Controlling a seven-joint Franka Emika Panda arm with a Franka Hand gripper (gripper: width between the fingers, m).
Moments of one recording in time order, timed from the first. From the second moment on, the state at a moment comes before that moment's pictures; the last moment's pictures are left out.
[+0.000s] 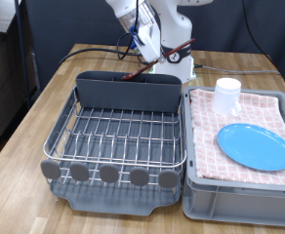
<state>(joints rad) 0.17 -0.45 -0.61 -2.80 0.35 2.16 1.68</state>
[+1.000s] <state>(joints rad) 0.20 -0.29 -0.64 -2.79 0.38 2.34 1.63</state>
